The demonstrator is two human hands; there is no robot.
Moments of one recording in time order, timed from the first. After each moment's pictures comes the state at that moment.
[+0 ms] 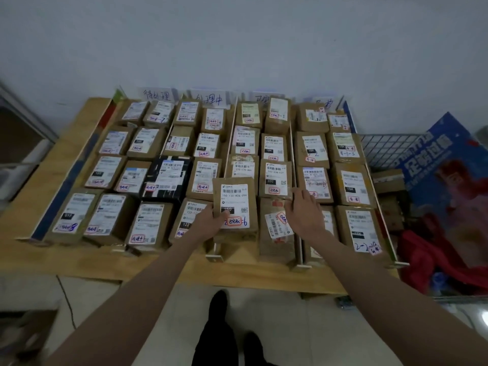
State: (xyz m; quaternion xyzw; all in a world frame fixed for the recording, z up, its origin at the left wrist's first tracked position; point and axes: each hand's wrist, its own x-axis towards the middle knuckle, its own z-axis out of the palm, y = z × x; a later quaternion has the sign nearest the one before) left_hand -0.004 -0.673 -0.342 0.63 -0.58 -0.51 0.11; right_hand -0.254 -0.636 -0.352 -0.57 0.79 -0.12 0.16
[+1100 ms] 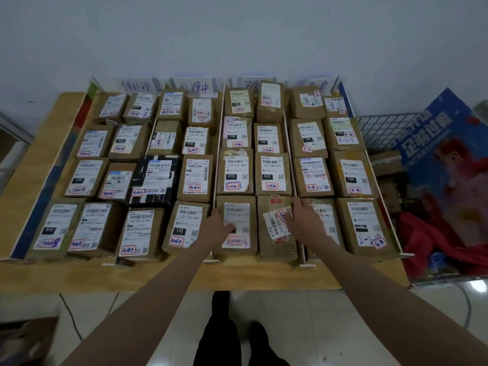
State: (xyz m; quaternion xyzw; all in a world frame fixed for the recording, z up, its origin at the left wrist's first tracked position) left_hand -0.030 -0.700 -0.411 0.65 -0.60 -0.47 0.02; right_hand -0.261 -0.636 -0.391 -0.53 0.81 -0.08 0.25
